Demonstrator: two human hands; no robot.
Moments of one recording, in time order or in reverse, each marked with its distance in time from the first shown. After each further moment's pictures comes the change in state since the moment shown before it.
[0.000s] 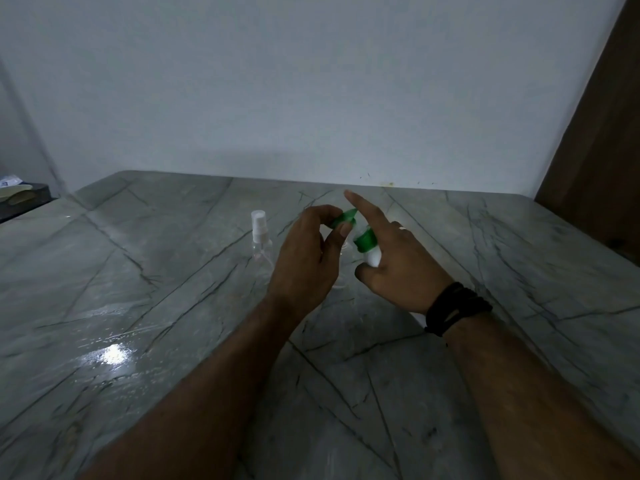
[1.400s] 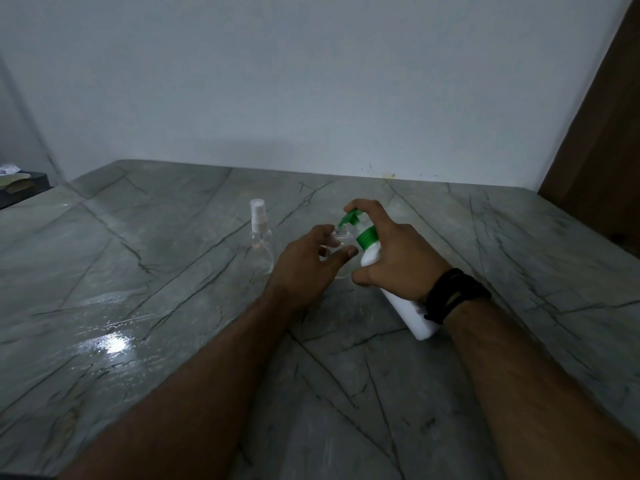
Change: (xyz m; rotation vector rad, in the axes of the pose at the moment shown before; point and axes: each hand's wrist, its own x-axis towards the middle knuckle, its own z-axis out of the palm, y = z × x) left_hand -0.008 -0.029 0.009 0.059 -0.238 -0.295; right_hand 0.003 0.005 0.000 -0.013 -0.096 0.131
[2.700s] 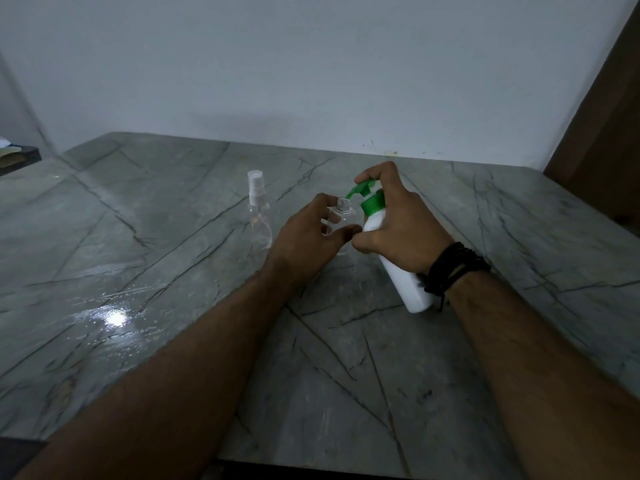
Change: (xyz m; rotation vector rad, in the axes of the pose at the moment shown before) left_hand 0.000 0.008 -0.001 -0.040 -0.026 -0.014; right_hand -0.001 -0.005 -0.001 0.123 0.113 0.004
